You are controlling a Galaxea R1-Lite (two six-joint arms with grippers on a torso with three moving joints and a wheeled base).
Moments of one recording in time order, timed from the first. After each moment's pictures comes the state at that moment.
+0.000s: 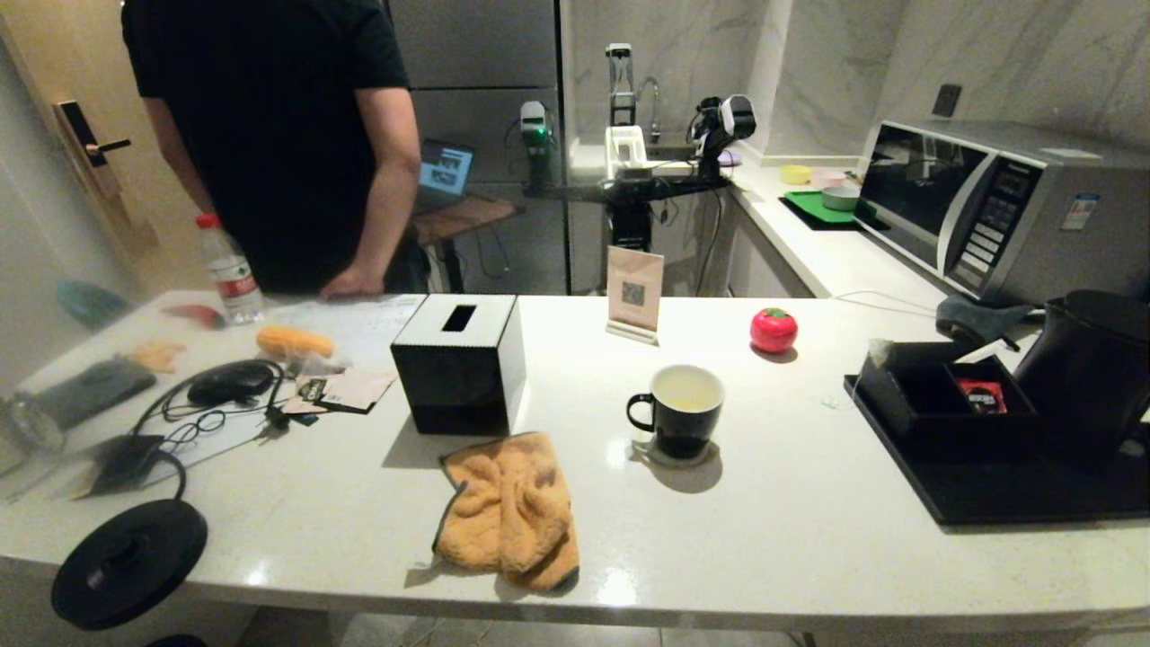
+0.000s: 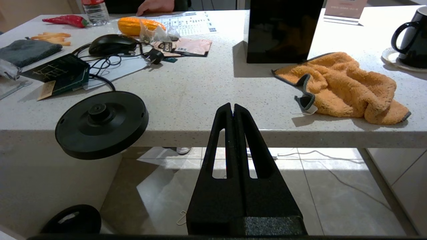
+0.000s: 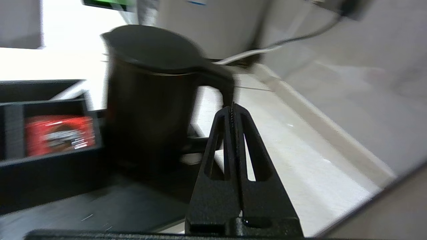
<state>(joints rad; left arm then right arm) 0.00 0.00 0.00 0.01 -0.01 0.01 -0.77 1.62 -0.21 -1.52 0.21 -0.24</state>
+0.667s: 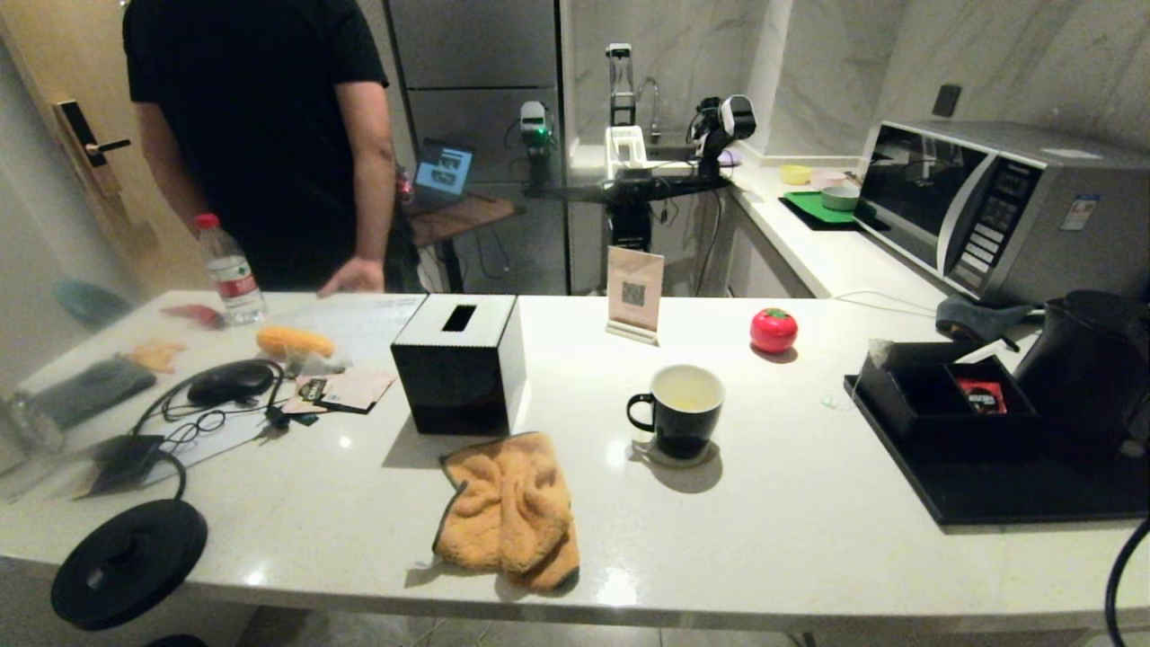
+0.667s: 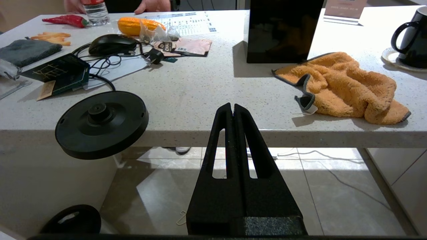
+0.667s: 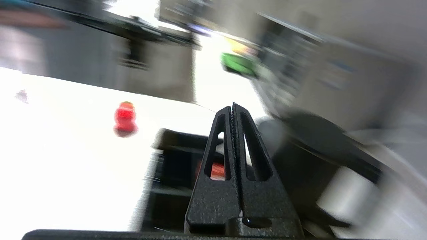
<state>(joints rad) 0.00 0.00 0.00 0.01 -0.01 0.01 -0.32 1.44 -0.17 -1.52 0.26 -0.18</state>
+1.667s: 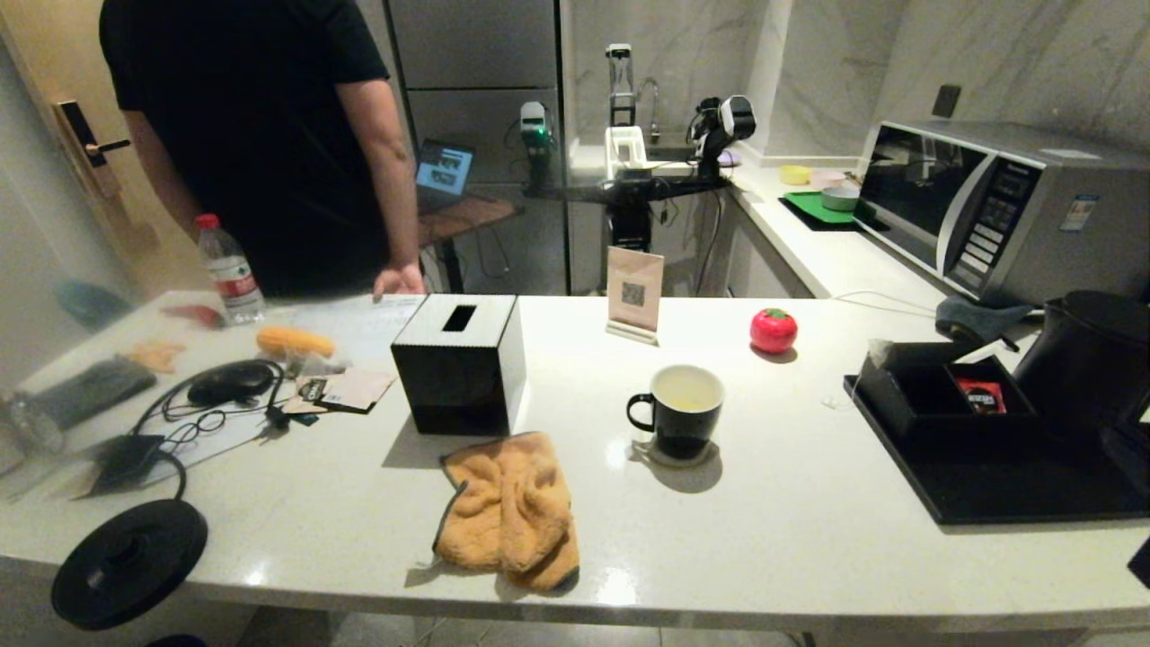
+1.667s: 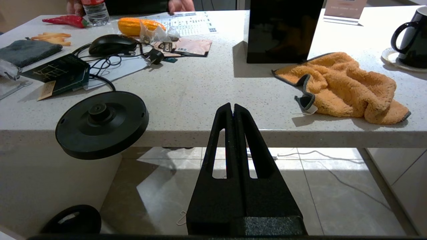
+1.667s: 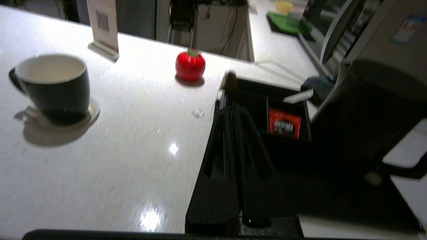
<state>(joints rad) 0.00 0.00 0.00 0.01 -0.01 0.01 -0.09 1.05 0.00 -1.09 0.11 -0.19</state>
